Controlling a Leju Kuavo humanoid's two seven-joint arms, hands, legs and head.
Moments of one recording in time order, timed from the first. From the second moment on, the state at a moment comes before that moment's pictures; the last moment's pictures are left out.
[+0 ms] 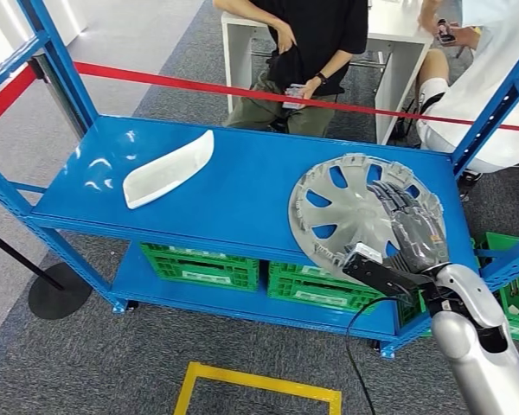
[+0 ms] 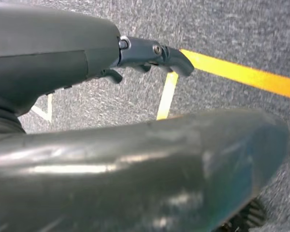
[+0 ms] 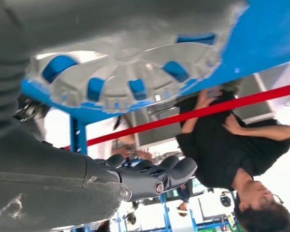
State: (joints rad) left arm -0.07 -0.10 1.12 -0.19 -0.99 0.10 0.12; right arm -0.17 -0.25 0.24 -1.74 0.84 0.03 -0.02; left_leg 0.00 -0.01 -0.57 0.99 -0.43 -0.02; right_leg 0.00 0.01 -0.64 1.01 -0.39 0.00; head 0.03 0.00
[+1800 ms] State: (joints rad) left arm -0.07 -0.11 1.16 -0.19 -0.98 0.12 0.14; right arm 0.22 -0.40 0.19 -1.89 1.02 0.09 0.06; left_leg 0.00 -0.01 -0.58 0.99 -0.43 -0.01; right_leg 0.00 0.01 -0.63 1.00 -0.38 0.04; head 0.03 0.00
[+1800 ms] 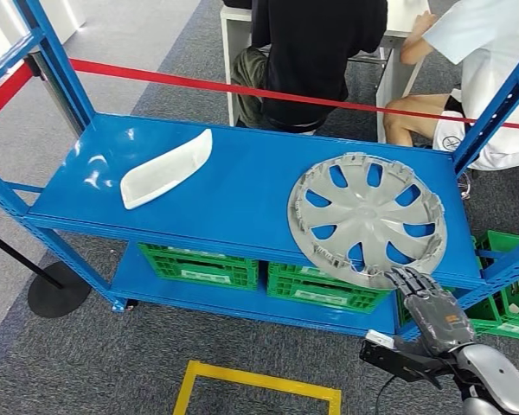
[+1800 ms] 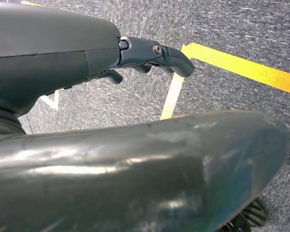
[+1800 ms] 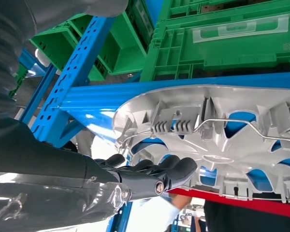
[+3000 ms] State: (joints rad) left arm -0.07 -0.11 1.16 -0.19 -1.04 0.10 0.14; right arm 0.04 -0.18 0.41 -1.53 1.29 -0.02 0.07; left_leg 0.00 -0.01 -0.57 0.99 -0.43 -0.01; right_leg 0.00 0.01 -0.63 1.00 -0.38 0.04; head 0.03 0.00
